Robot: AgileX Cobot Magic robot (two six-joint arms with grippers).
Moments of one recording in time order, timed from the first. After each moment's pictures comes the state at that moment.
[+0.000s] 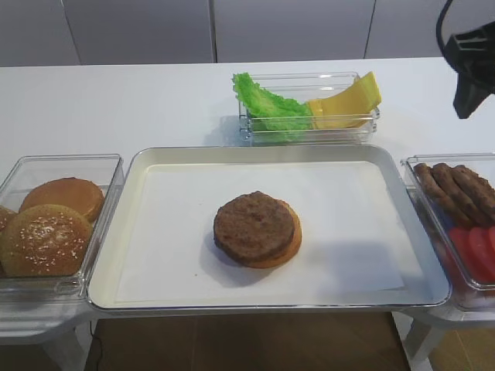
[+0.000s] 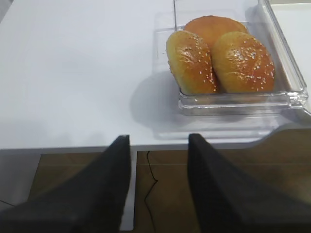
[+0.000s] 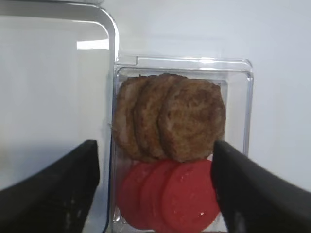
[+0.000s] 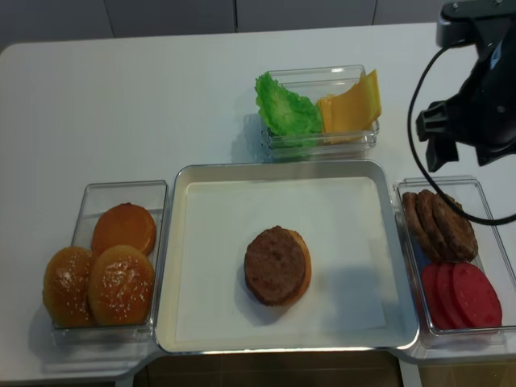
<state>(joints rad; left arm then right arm) -0.01 -0.02 -0.49 0.12 1.18 -0.11 0.20 1.44 -1.33 -0.05 1.21 0.10</state>
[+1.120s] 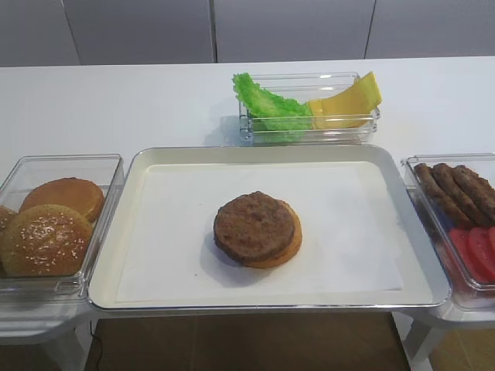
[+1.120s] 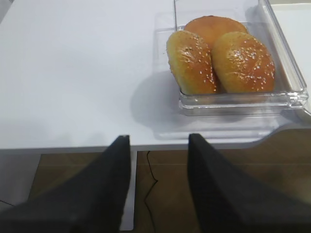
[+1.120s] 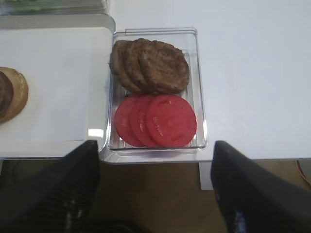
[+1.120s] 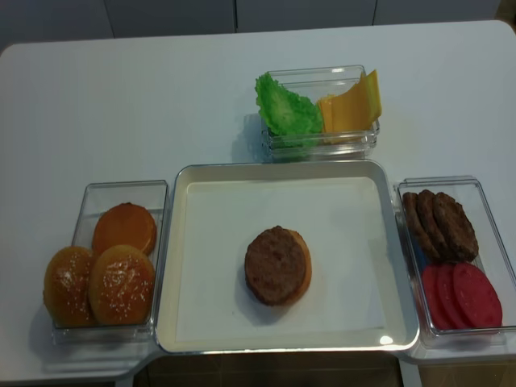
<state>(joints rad) -0.01 -0.02 -0.49 0.12 1.18 -0.11 0.20 0.55 -0.93 -0.07 1.27 0.15</state>
